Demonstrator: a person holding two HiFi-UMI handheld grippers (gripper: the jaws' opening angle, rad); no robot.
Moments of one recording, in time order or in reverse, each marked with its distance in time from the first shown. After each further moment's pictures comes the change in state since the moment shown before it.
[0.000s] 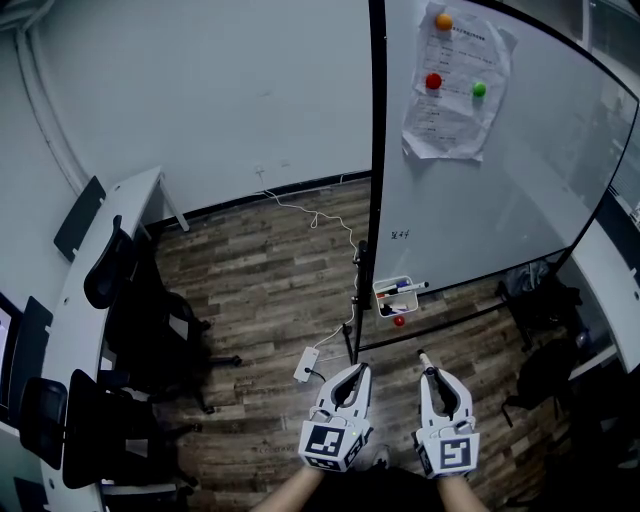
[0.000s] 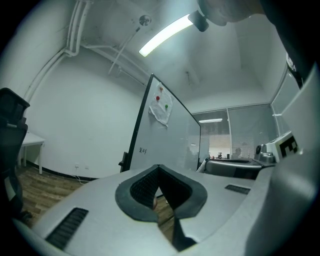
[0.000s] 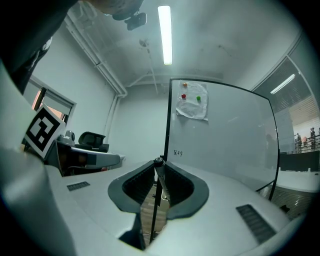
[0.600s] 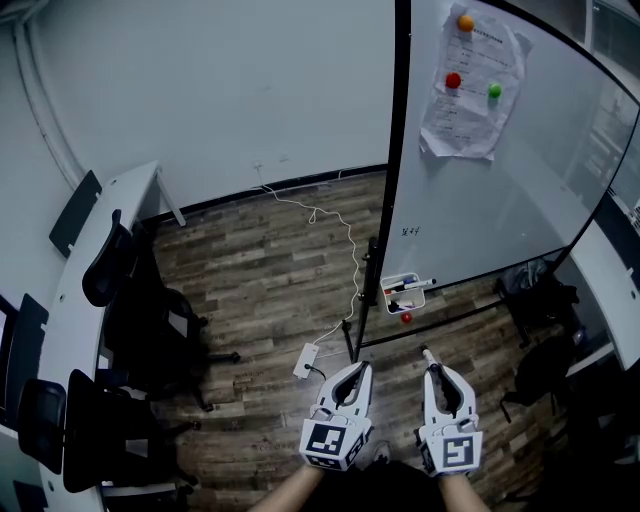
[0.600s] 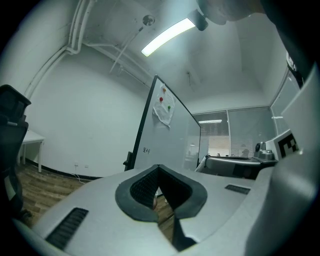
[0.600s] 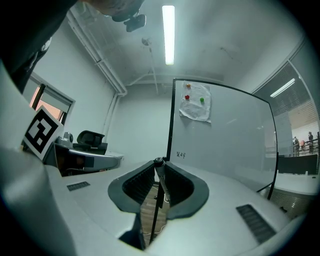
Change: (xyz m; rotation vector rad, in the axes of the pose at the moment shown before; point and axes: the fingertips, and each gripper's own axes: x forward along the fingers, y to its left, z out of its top) left arm -0.014 0.020 0.002 -0.020 0.008 -0.014; right arm 0.005 0.023 0.008 0.006 -0.061 -0.012
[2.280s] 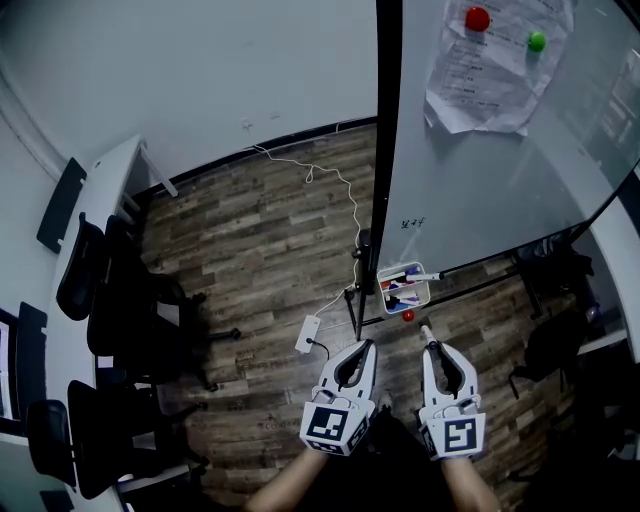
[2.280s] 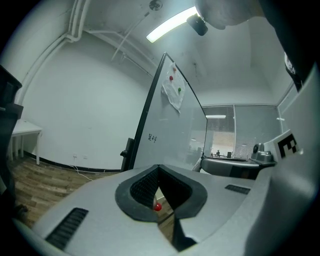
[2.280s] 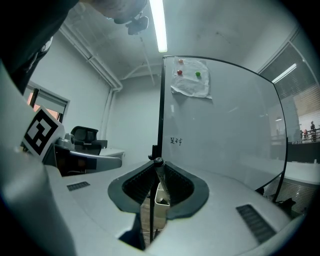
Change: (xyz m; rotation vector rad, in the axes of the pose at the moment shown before) left arm 0.101 0.033 -0.031 -0.039 0.088 0.006; right arm 0.093 -0.046 -0.048 0.048 0.129 0.027
